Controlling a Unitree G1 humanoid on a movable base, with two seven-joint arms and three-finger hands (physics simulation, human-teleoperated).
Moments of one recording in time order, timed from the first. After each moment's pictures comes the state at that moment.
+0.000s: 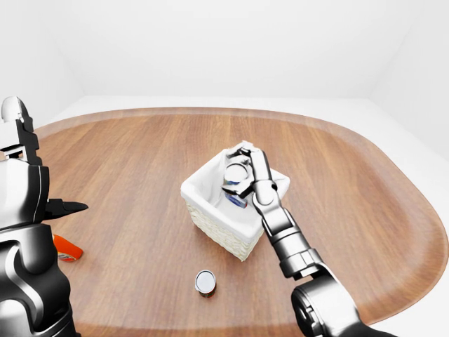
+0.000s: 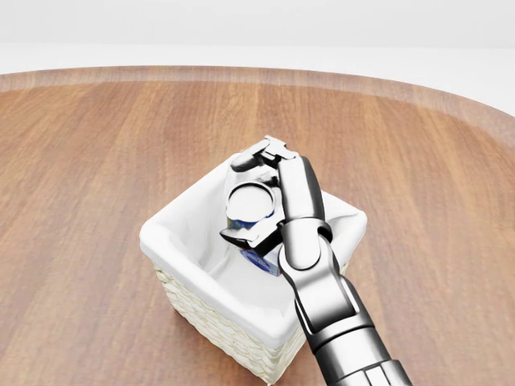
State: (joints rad) left arm -0.11 0.37 0.52 -0.47 1.03 0.09 -0.13; right arm -0.67 0.09 0.06 0.58 -0.36 0.09 -0.26
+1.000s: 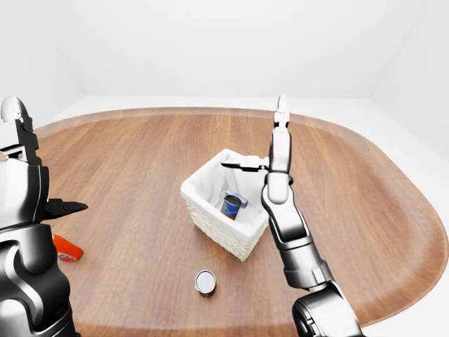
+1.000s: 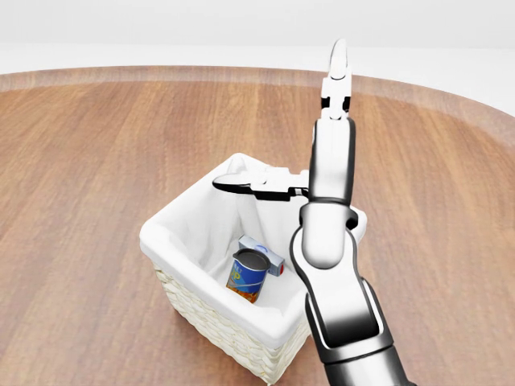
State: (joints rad) left arm -0.11 0.37 0.52 -0.46 1.03 0.09 -0.13; right arm -0.58 0.11 0.07 0.17 -0.28 0.07 -0.39
